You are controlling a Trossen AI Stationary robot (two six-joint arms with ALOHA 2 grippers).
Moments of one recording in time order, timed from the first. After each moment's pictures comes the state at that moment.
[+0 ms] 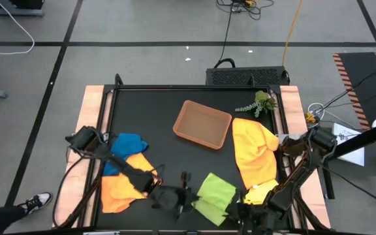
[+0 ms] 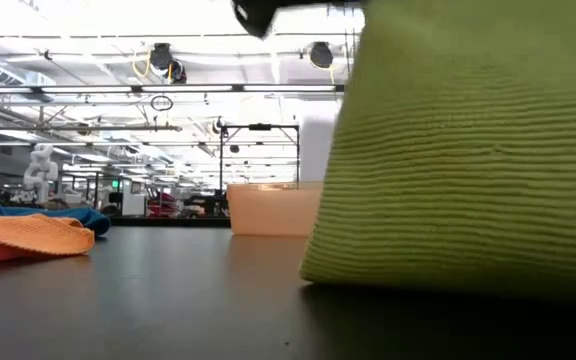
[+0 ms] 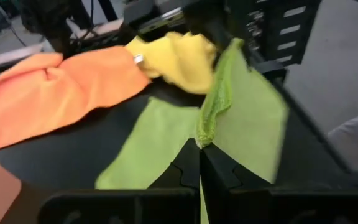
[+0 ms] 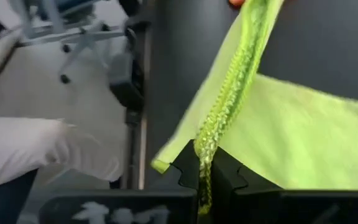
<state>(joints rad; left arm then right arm) -0.54 1.93 1.23 0.20 -0.38 -0.01 0.97 1.76 1.04 -0.18 0.65 0.92</state>
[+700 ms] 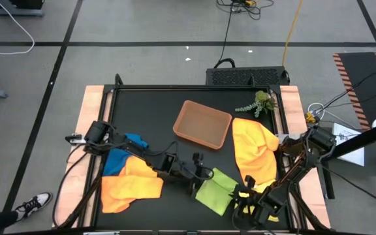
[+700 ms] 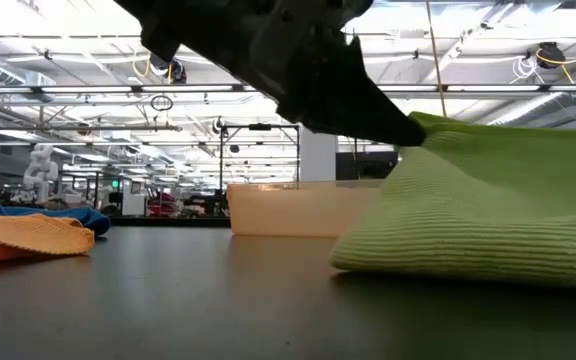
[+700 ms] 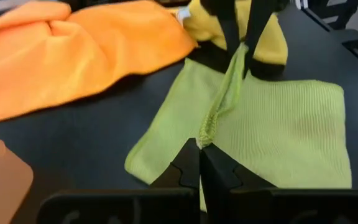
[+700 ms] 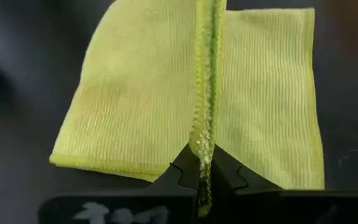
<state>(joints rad) -0.30 2.02 1.23 0.26 -0.12 0.04 0.95 1.76 0.93 -0.45 0.65 1.36</state>
